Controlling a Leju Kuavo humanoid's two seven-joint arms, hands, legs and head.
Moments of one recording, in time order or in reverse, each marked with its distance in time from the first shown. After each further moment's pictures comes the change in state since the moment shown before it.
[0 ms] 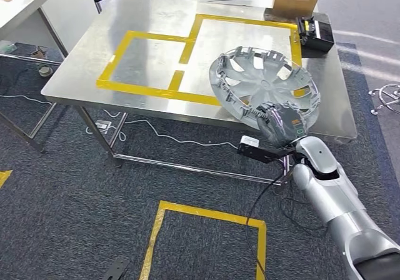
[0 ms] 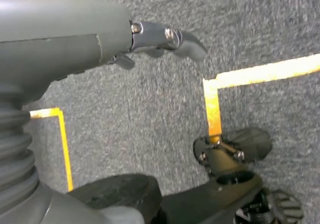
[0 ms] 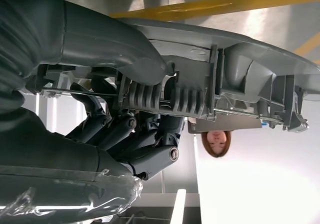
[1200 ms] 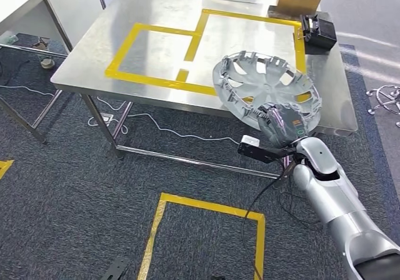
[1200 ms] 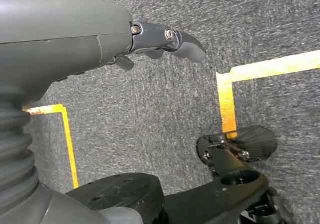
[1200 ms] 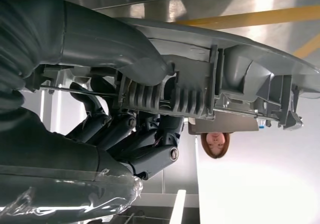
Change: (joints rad) left arm -0.002 -0.004 -0.001 0.000 -0.003 -0.002 0.003; right arm 0.002 0.000 -0.003 0.003 0.001 -0.001 0.000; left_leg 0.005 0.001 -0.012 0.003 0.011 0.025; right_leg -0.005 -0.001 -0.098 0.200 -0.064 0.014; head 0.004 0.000
